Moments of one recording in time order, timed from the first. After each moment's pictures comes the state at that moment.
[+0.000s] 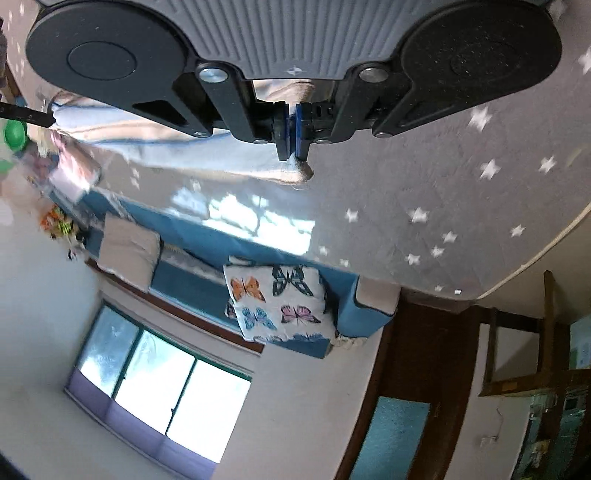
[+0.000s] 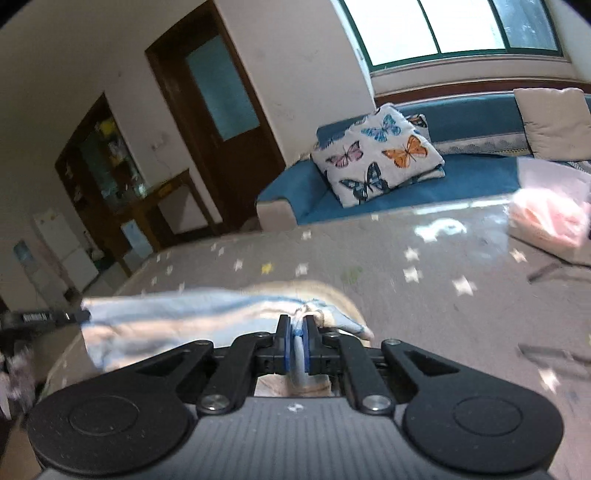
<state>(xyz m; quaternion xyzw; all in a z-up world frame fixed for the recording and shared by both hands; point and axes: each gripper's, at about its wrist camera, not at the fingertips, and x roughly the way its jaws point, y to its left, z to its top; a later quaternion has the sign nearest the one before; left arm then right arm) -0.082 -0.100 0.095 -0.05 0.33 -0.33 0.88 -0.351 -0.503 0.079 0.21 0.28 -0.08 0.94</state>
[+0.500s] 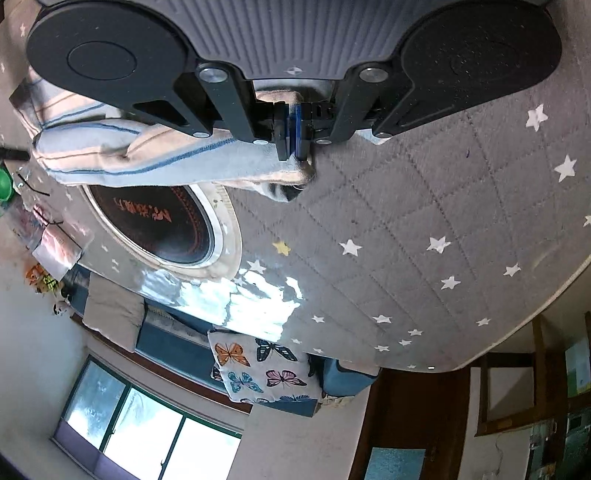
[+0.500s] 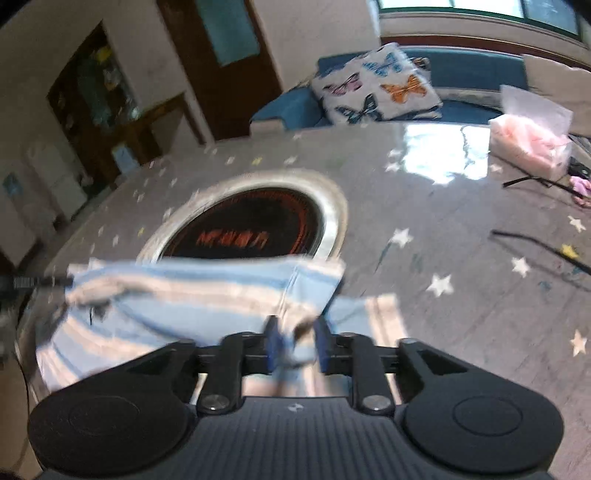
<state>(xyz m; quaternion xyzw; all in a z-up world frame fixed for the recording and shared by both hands) -0.115 -0.075 0.041 0.00 0.40 -0.31 0.86 -0.383 -0.496 0.053 0.20 0.37 -0.08 0.91</state>
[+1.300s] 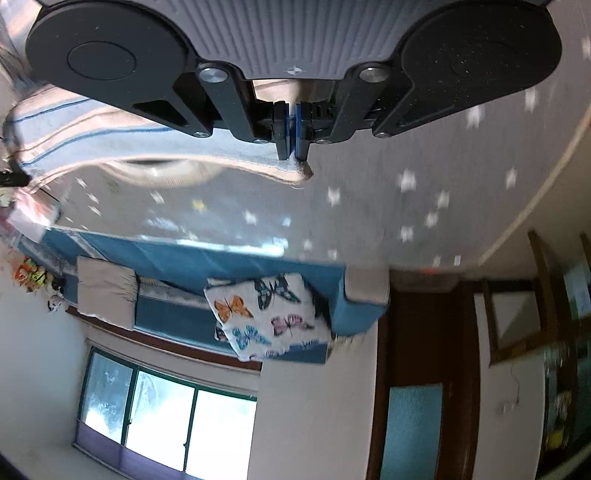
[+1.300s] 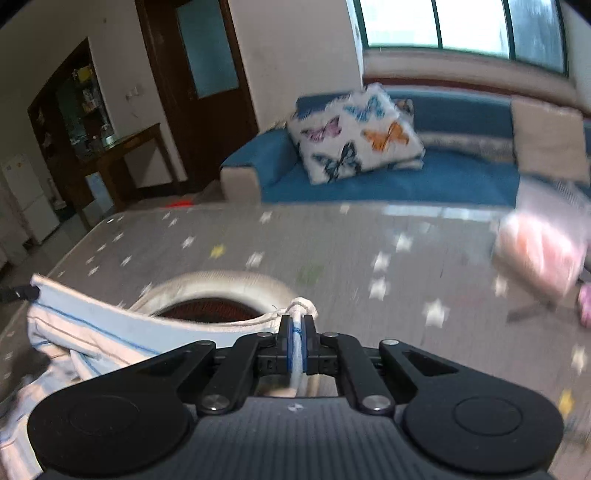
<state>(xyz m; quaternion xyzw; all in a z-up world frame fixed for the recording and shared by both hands) -0.026 -0.175 0.106 0.06 0.30 -0.30 0.90 -0.259 -0.545 0.086 0.13 0.33 -0.13 0.93</state>
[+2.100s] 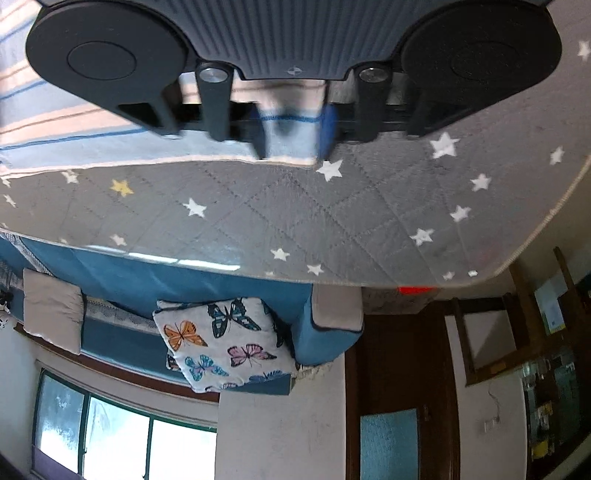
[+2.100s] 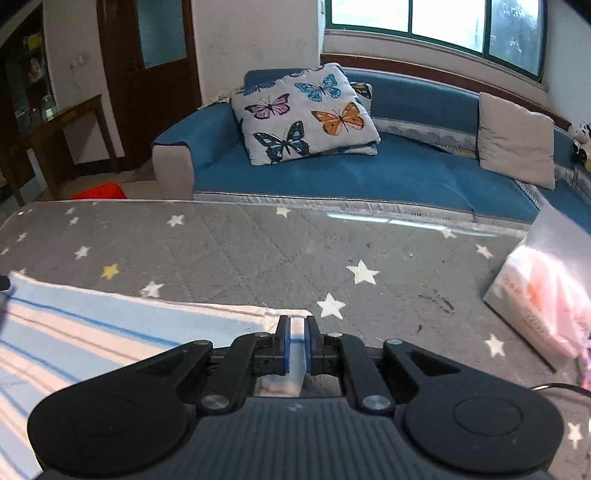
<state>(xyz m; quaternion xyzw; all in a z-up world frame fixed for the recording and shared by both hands) 0.049 -0.250 0.044 0.08 0.34 -0.23 0.91 -0.169 -0.592 0.041 0.10 0.38 -0.20 0.90</state>
